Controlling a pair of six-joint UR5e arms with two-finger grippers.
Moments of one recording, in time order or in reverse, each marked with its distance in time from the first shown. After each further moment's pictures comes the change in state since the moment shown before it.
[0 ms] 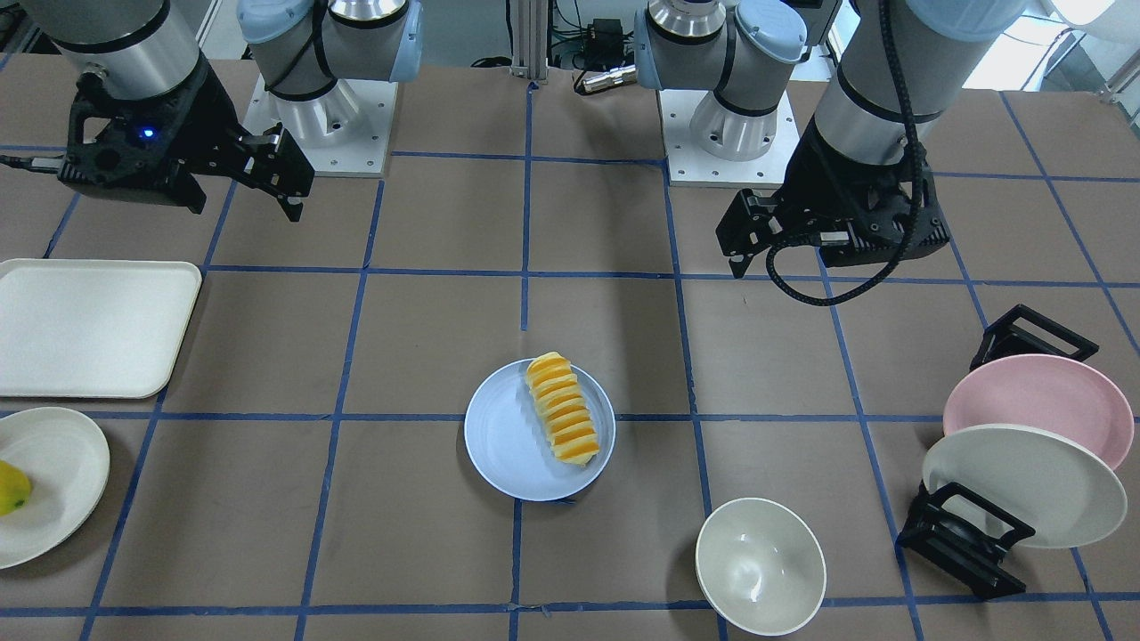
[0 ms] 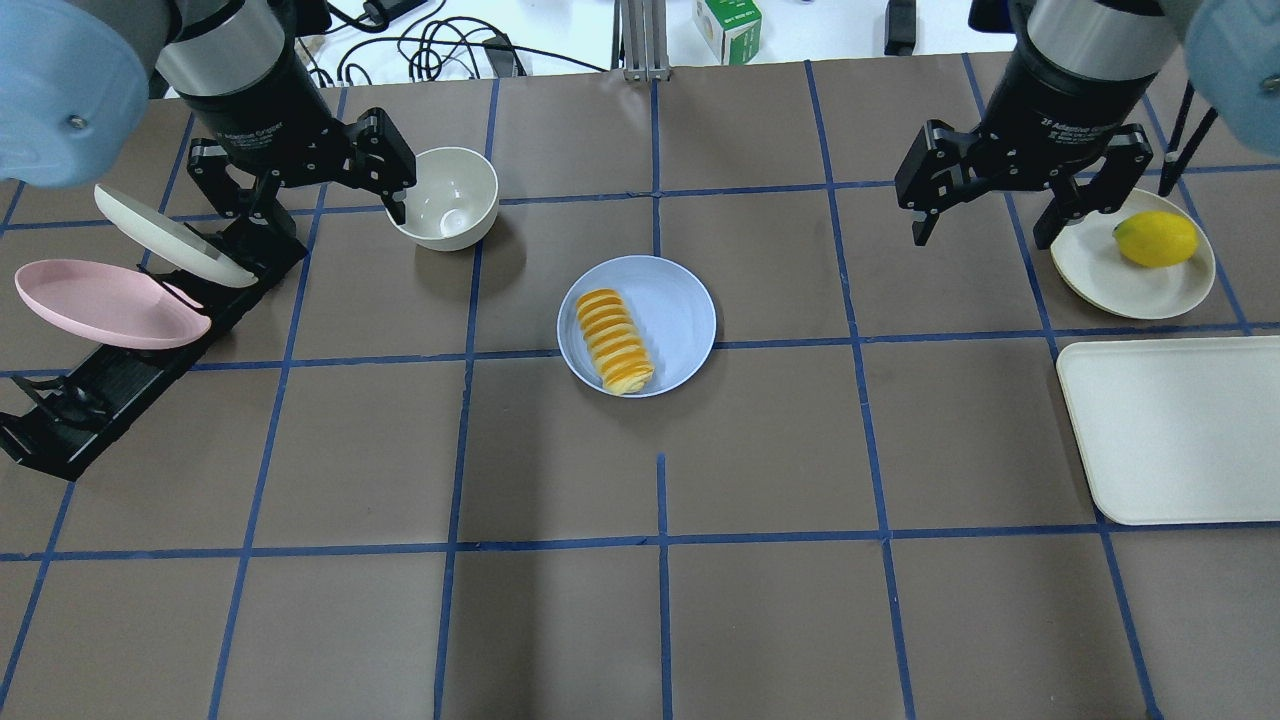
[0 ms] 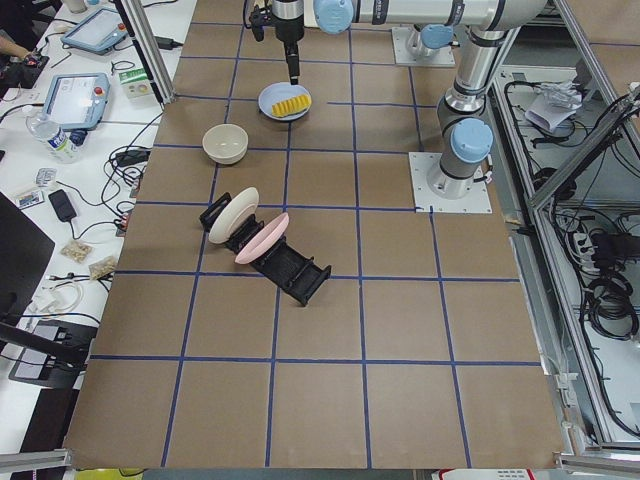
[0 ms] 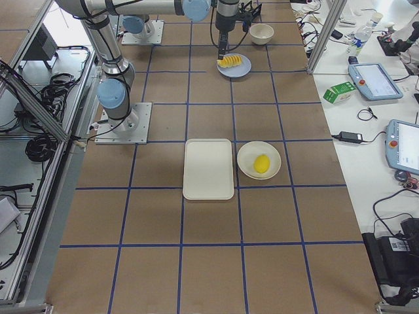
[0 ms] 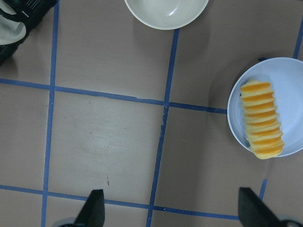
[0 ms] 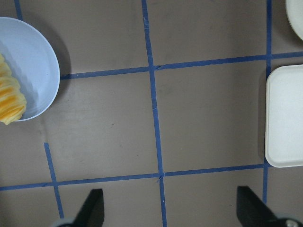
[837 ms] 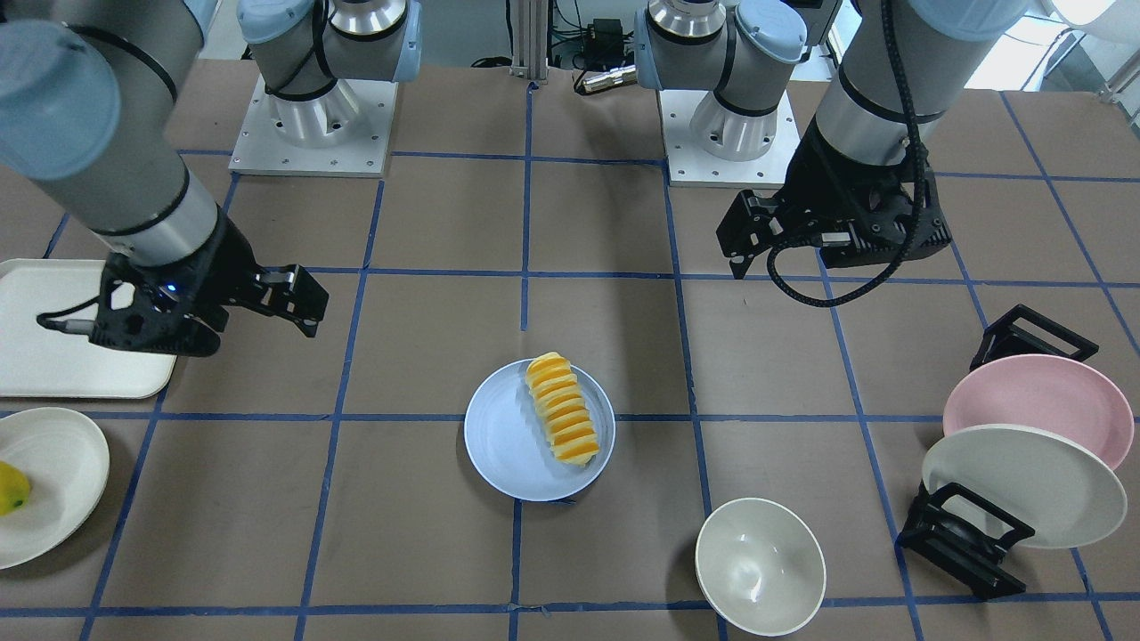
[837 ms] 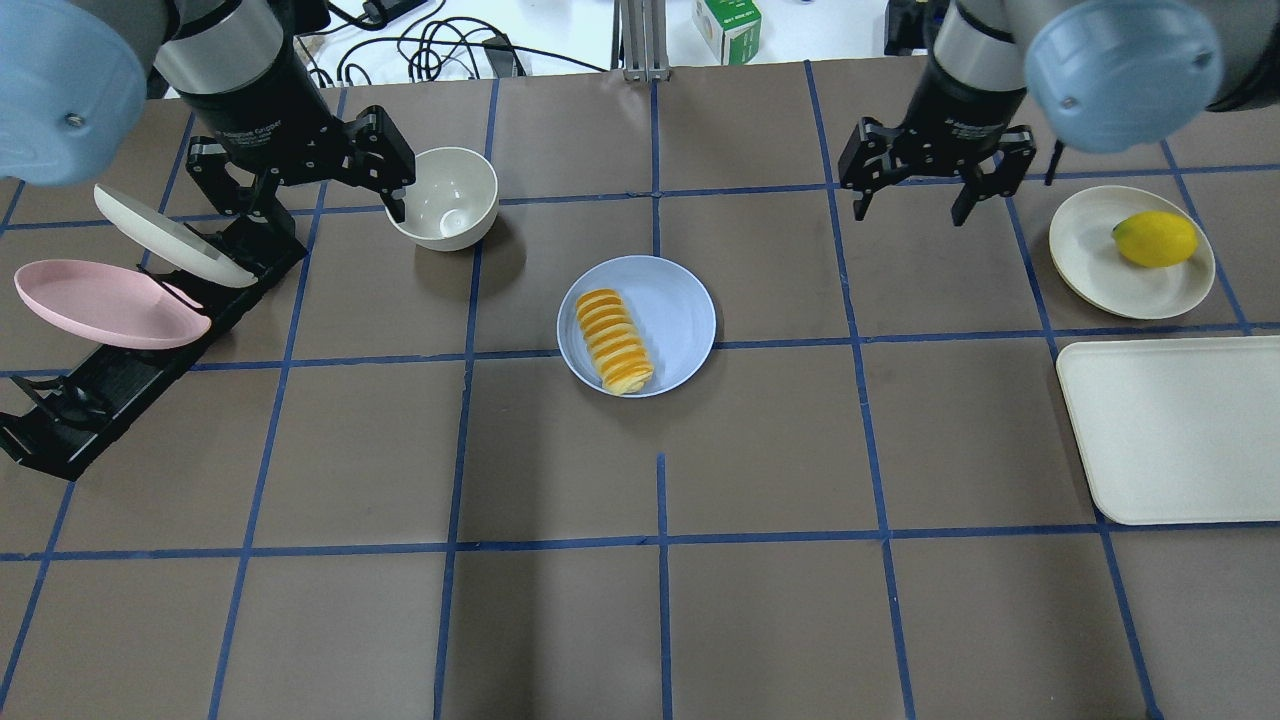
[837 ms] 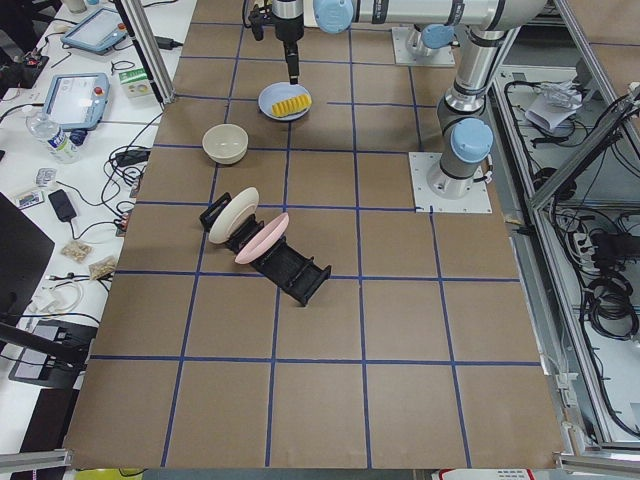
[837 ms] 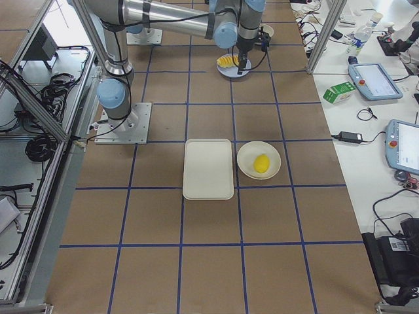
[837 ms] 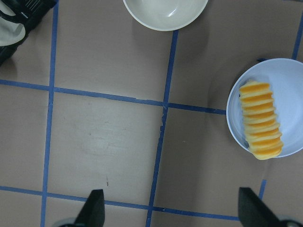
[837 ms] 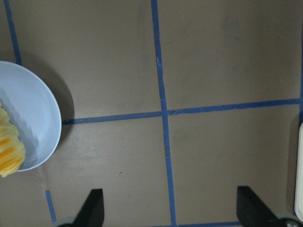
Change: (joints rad) left arm 0.000 0.000 0.004 0.001 -0.002 0.000; right arm -0.036 0.157 -0.008 -0.154 0.043 -0.013
